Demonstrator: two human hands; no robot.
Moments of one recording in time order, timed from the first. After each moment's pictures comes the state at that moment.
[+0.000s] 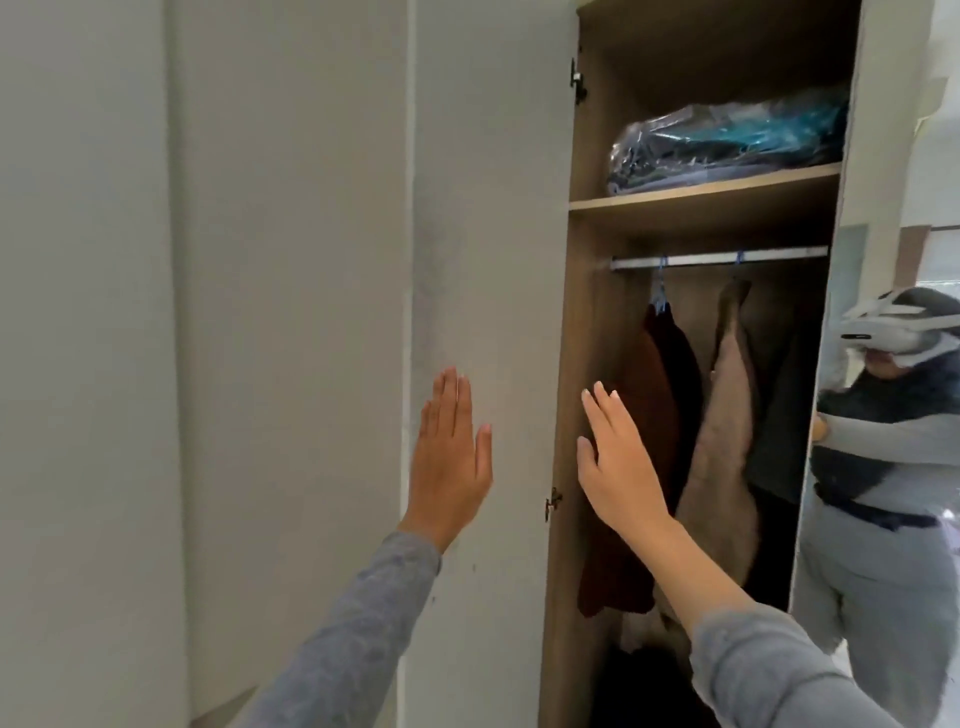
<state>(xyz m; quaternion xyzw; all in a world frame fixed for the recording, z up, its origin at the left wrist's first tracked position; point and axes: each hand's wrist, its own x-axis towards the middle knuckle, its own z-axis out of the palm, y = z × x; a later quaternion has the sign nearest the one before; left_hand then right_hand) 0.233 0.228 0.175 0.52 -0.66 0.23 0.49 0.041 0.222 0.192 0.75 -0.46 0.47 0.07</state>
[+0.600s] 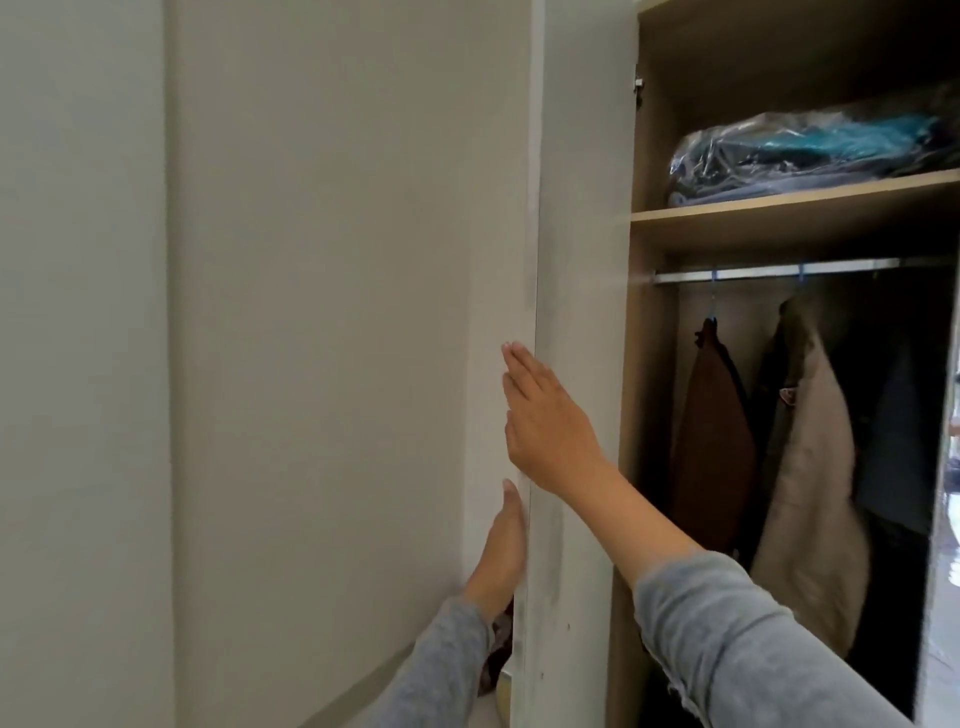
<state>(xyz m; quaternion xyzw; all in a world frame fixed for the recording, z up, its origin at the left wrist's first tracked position) 0.335 0.162 0.138 0.42 -0.56 -0.46 0.55 0.265 0.178 0.253 0.78 -0.43 0.31 0.33</state>
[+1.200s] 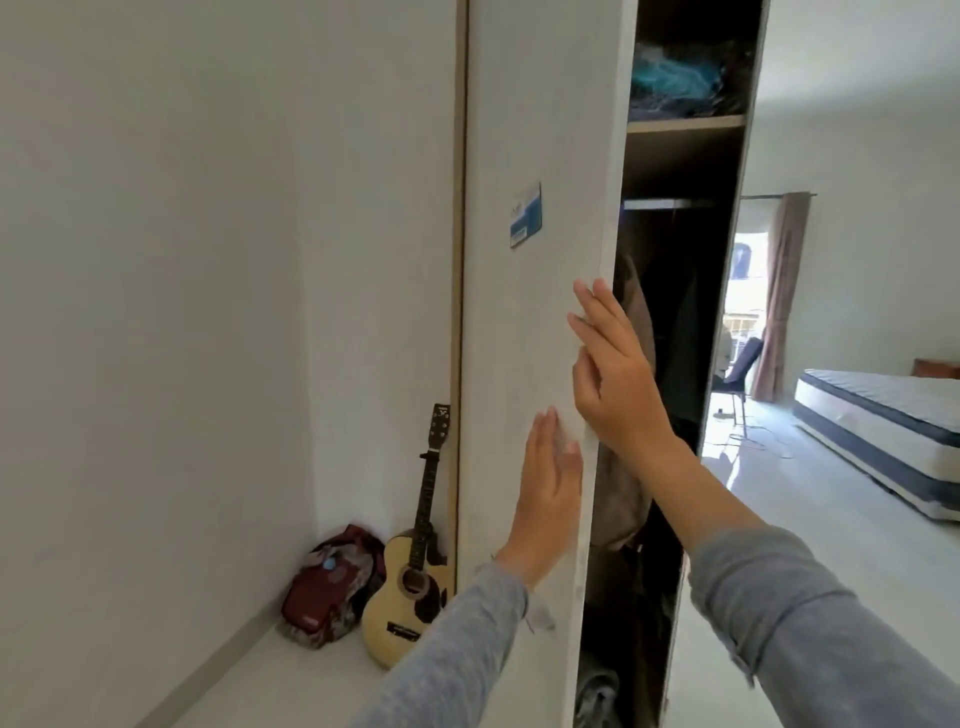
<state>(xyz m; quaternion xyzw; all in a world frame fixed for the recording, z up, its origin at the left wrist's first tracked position) 0.176 0.184 0.114 0.26 -0.73 -0.39 0.49 0.090 0.196 0.217 0.67 -0.42 0.51 0.32</state>
